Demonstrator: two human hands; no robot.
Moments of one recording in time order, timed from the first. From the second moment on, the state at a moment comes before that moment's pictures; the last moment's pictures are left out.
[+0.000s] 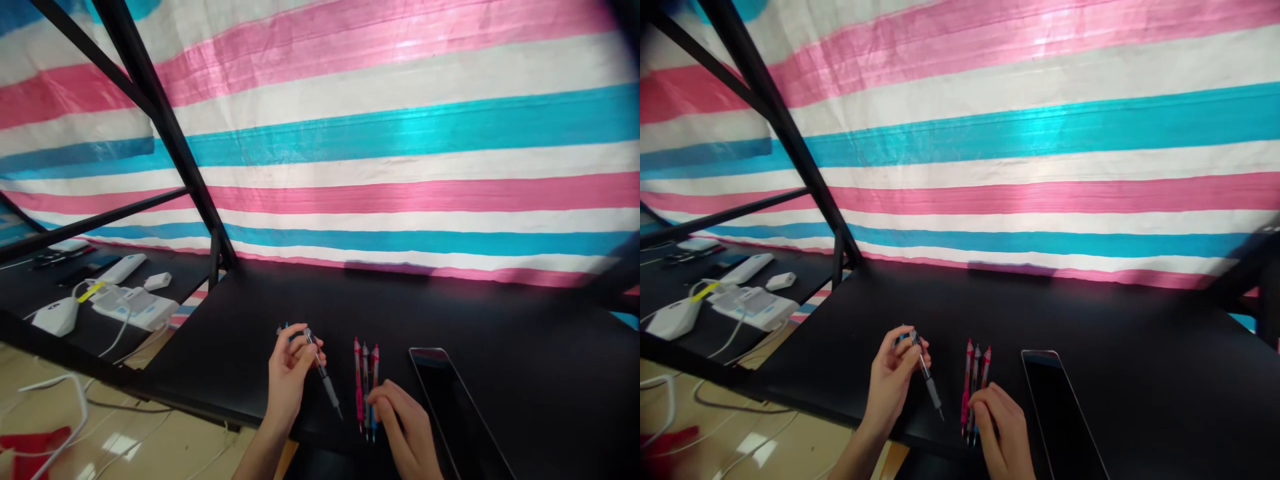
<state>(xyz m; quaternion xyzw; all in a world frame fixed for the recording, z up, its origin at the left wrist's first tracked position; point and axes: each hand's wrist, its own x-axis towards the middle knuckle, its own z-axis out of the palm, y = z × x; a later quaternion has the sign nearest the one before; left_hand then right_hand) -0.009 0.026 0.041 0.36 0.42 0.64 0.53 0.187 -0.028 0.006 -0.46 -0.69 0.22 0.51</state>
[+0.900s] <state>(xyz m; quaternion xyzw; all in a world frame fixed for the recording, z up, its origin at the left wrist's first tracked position) -0.032 0.047 0.050 0.42 0.41 0.60 0.54 0.185 -0.026 0.006 -0.45 -0.69 0.23 0.51</state>
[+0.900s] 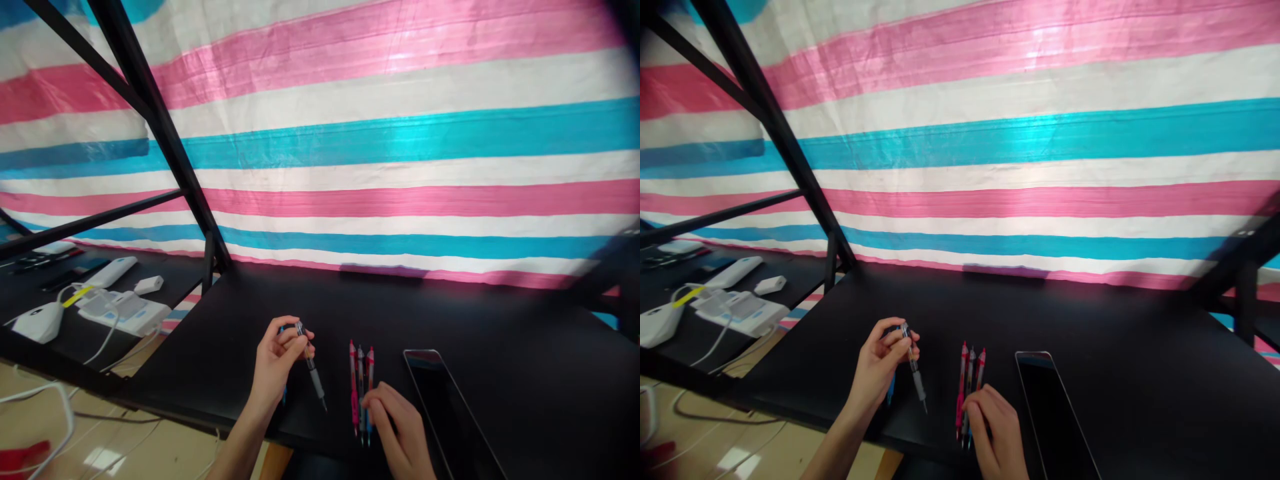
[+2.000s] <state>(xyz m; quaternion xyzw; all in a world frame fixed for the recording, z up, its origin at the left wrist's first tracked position) -0.079 0.082 0.031 0.68 0.60 0.39 0.17 0.185 -0.026 0.009 -0.47 -0.68 0.27 0.50</state>
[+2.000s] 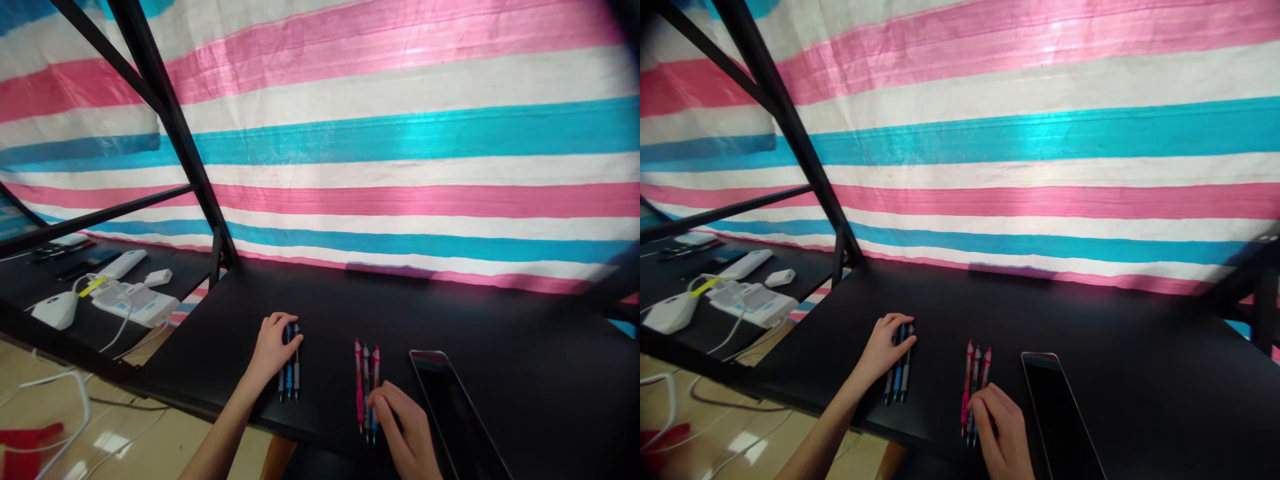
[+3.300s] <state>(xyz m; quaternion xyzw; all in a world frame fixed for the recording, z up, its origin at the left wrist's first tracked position) -0.006 0.028 0.030 0.85 0.33 0.42 0.04 0.187 -0.020 -0.002 -0.56 -0.56 0.32 0.53</state>
